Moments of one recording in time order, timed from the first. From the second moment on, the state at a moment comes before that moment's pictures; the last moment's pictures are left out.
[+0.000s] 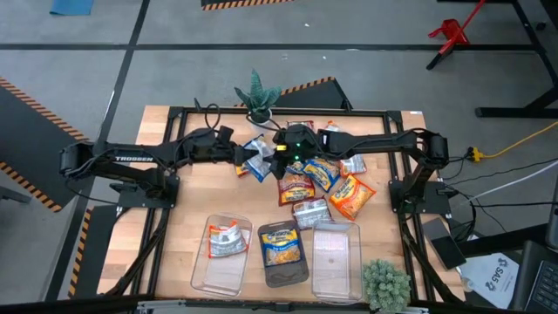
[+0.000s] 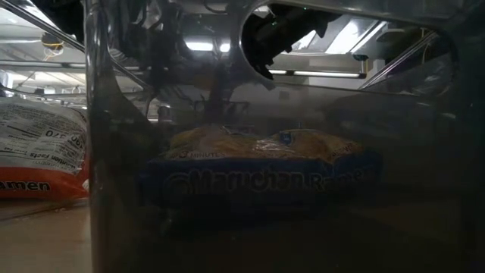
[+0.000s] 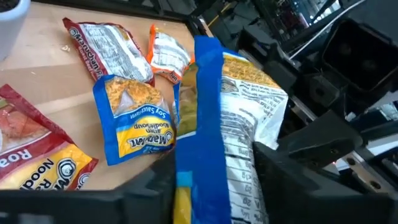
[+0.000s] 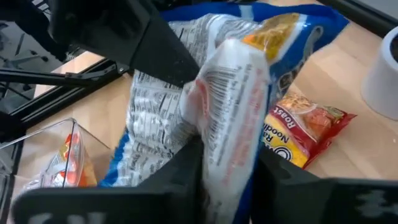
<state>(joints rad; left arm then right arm) 0.27 1.06 0.54 0.24 -0.01 -0.93 -0.15 1.78 1.33 -0.11 -0.06 0.39</state>
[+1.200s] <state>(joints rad) -0.13 1.11 0.98 -0.16 -0.39 -0.23 -0.15 1.34 1.33 -0.68 -0.05 0.31</state>
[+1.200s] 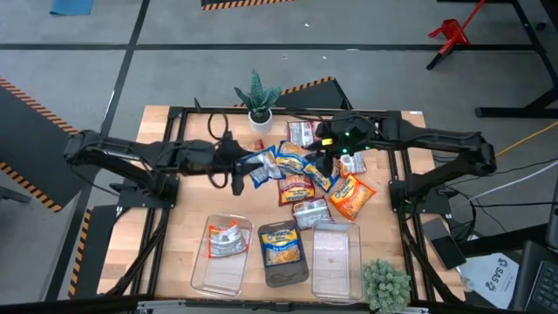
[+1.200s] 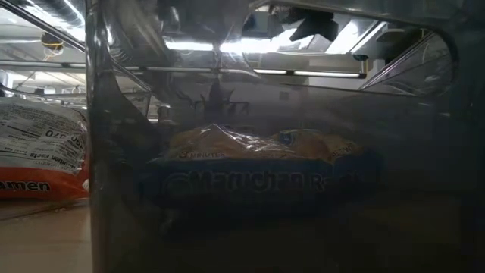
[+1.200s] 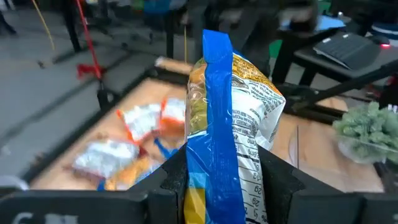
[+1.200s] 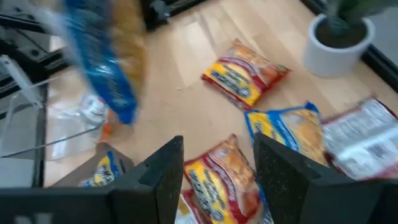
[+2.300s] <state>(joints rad) -0.67 1.86 1.51 -0.37 -1.08 -0.04 -0.15 1.34 1.33 -0.85 0.01 0.28</state>
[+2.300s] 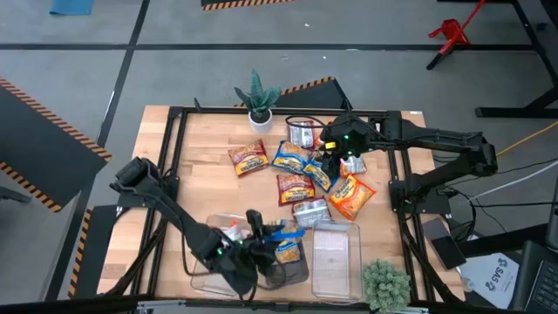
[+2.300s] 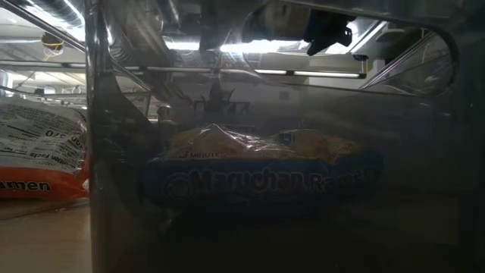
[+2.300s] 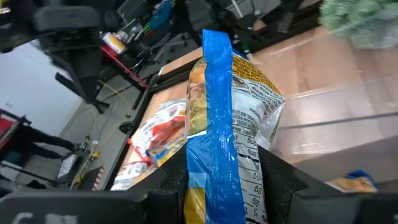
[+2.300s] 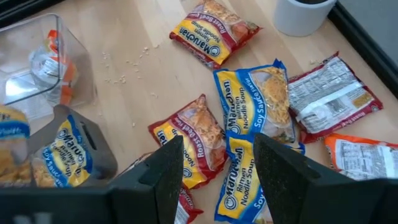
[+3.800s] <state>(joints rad) -0.69 2.10 1.53 -0.41 -1.08 -0.05 -0.15 1.34 1.33 -0.87 0.01 0.28</state>
